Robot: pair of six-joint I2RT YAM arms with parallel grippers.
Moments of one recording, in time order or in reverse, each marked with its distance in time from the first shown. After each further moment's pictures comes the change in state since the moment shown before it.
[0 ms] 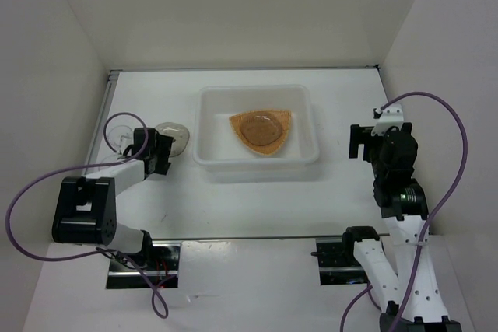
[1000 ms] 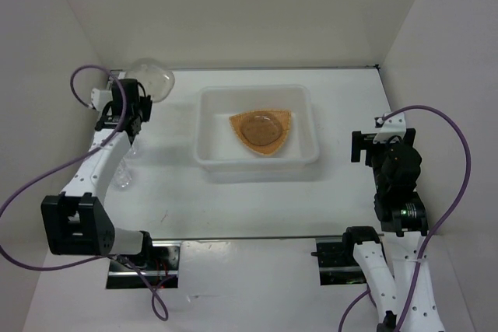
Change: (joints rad) left arm 0.008 -0.050 0.486 -0.357 -0.191 0.032; right arm 0.000 -0.121 -0.065 0.058 -0.006 -0.055
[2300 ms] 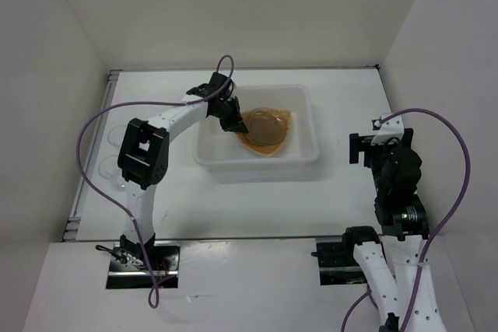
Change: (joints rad) left arm -0.430 0.715 0.617 -0.236 0.667 0.626; right arm 0.029 -0.023 -0.002 0.005 -0.022 -0.025
